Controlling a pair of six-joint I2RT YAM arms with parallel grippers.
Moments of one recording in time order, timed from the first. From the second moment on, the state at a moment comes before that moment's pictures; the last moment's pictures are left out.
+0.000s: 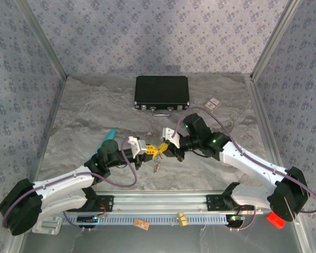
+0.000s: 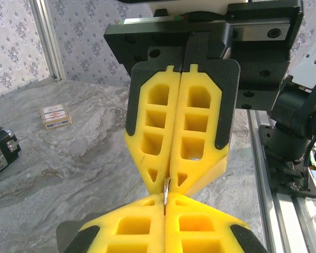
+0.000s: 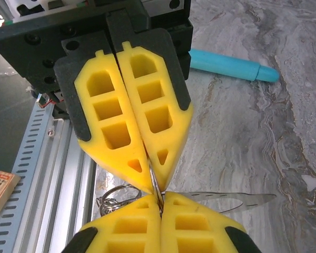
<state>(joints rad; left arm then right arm) -0.85 0.96 0.32 0.54 0.47 0.01 0.75 1.16 0.85 -0.37 -0.67 -0.40</state>
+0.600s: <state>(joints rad) -0.85 0.91 0.40 0.27 0.43 0.15 0.86 1.27 1.09 -0.72 -0.44 -0.62</state>
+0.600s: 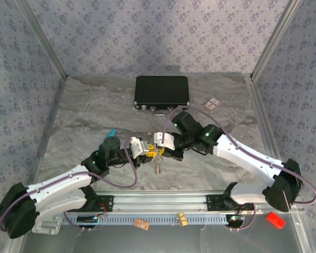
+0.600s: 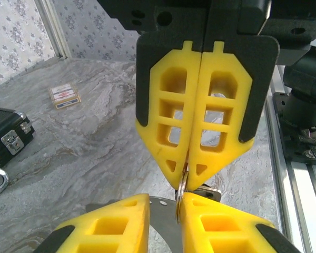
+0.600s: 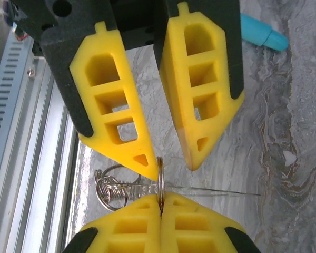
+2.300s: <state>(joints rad) -0.85 0.93 0.40 0.33 0.44 0.14 0.80 1.22 1.00 -0.62 -0.51 -0.58</state>
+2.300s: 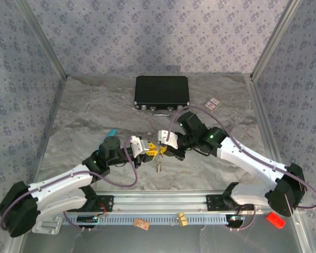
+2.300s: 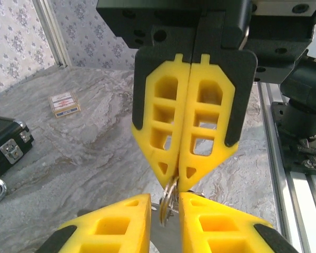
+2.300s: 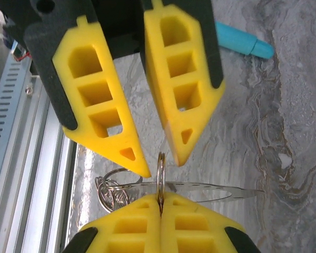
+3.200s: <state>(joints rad) -0.85 0.96 0.41 0.32 0.49 0.16 0.79 1.18 1.00 -0.66 -0.48 -0.54</state>
